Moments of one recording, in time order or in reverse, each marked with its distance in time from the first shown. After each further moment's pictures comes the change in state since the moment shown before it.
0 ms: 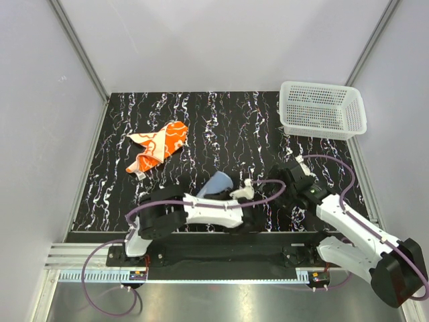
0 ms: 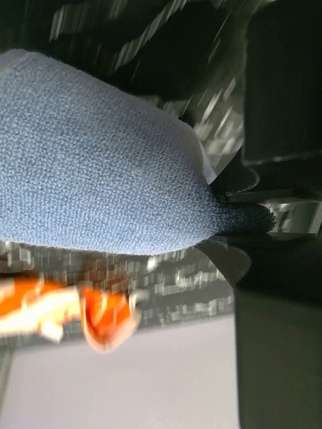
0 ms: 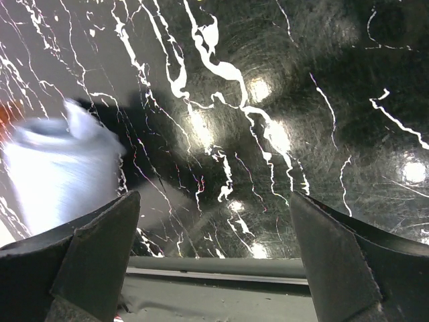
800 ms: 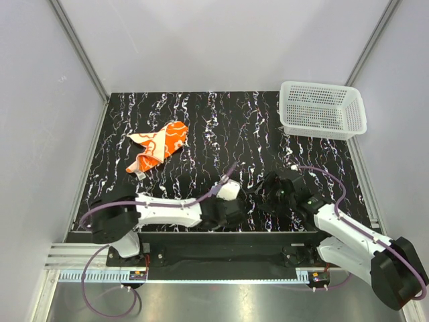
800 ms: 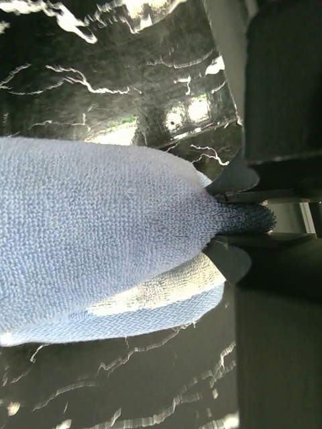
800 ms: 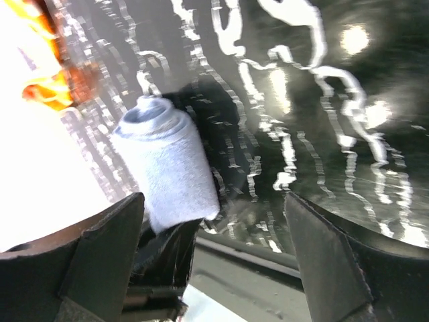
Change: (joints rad) left arm 0.030 -0.355 -0.414 0.713 0.511 0.067; right arm 0.000 -0.029 -0.224 0.359 -0.231 0.190
